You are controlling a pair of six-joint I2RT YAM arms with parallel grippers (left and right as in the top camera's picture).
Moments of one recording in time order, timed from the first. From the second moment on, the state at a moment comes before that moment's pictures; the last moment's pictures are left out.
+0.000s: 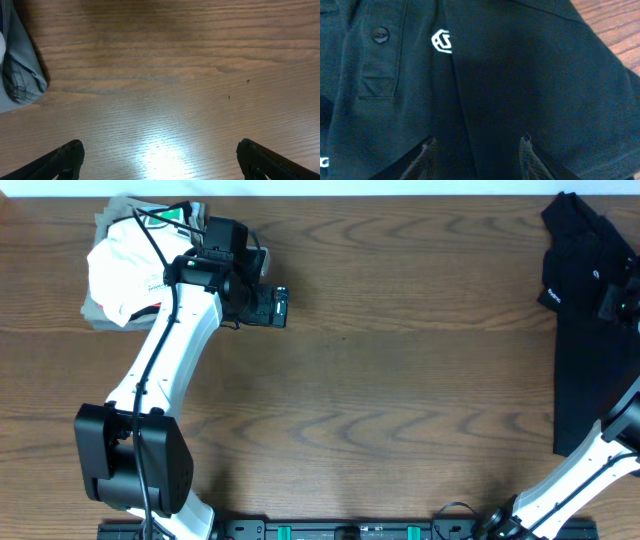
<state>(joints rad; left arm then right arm) -0.18 1.78 1.49 -0.94 0.17 -0.07 -0.63 2.25 1.62 -0.32 -0.15 -0.23</state>
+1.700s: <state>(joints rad) -0.17 1.74 1.49 -0.92 0.17 -0.07 -0.25 1.92 1.64 -0.43 -0.42 0.02</state>
